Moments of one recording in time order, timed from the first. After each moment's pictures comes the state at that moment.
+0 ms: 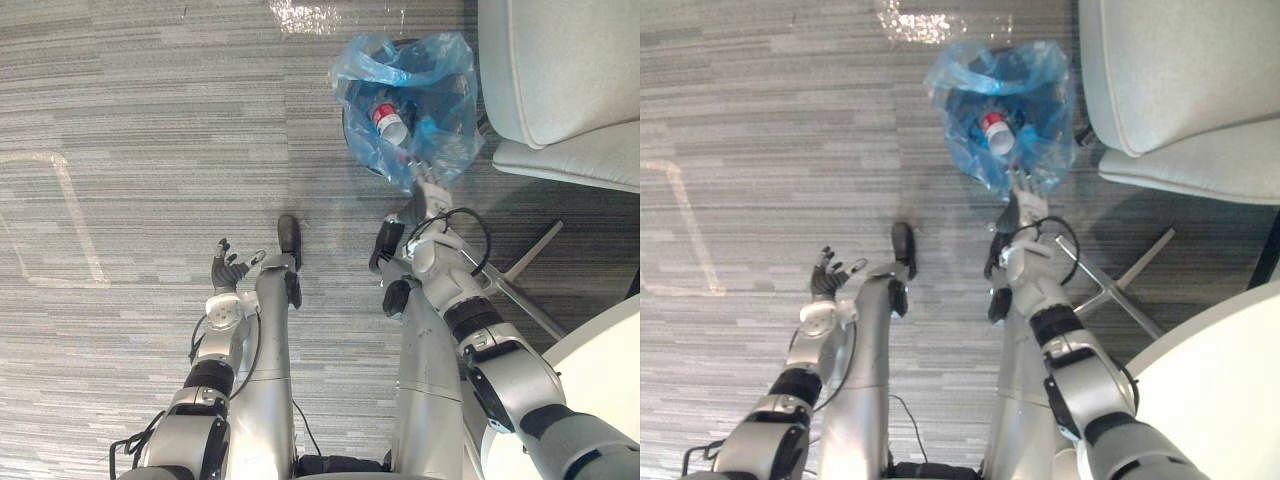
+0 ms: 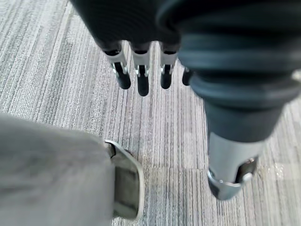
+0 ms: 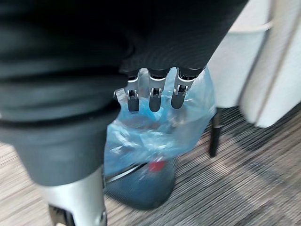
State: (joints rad) left arm -0.45 0.13 0.09 0.79 -0.20 -0.17 0.30; right arm -0.80 -0.25 0.18 0.76 -0.71 0.14 -0.45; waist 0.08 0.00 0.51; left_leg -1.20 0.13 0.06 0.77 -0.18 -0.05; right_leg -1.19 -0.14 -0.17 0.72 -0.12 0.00
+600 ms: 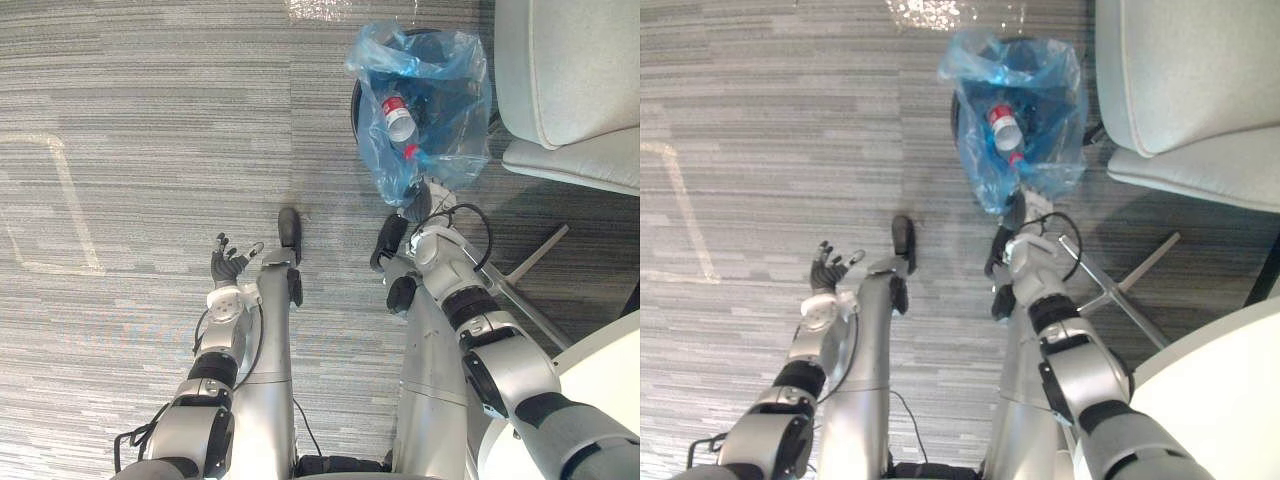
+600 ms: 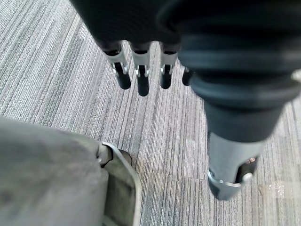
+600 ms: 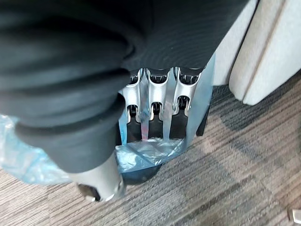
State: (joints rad) left arm -0.50 0.12 0.10 0.82 -0.23 -0.17 0.30; right arm -0.85 -0.21 0.18 0.88 -0.68 0.12 -0.40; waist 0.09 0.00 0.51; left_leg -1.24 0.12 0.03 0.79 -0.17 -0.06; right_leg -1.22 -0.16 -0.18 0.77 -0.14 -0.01
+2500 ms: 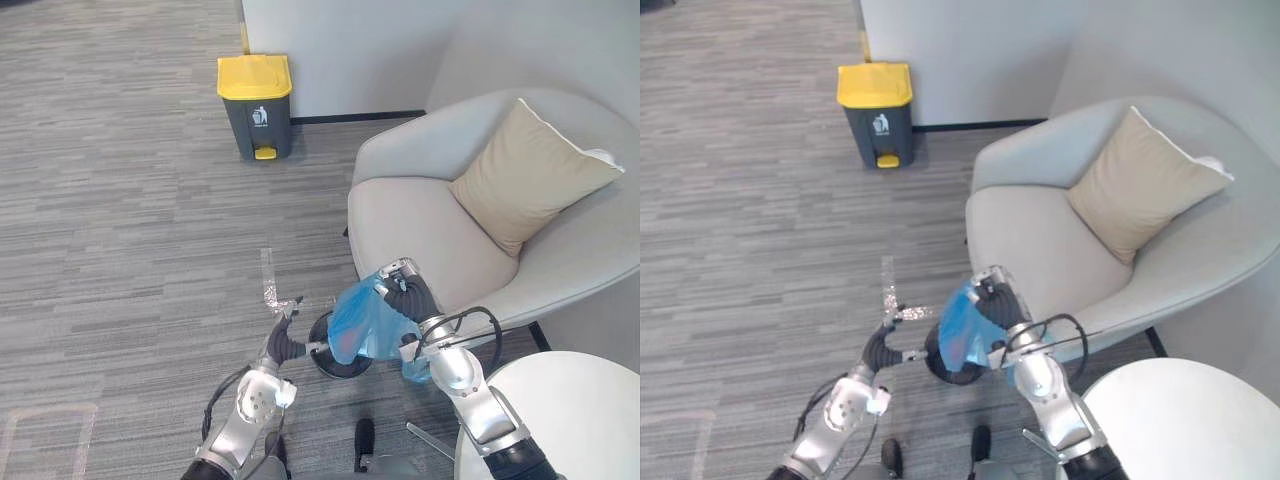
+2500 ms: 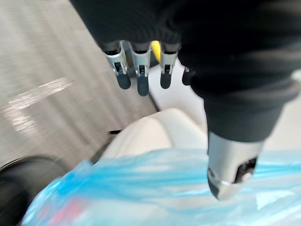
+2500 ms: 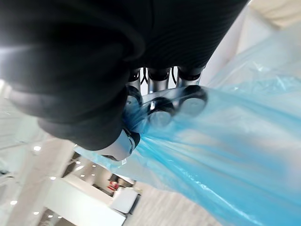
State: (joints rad) left arm 0.03 0.22 -0.38 0.22 0.24 -0.15 0.21; right arm -0.02 -0.36 0.30 -0.17 -0.22 -0.19 -0.13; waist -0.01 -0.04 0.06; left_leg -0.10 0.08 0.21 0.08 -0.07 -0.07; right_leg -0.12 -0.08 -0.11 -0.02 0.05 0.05
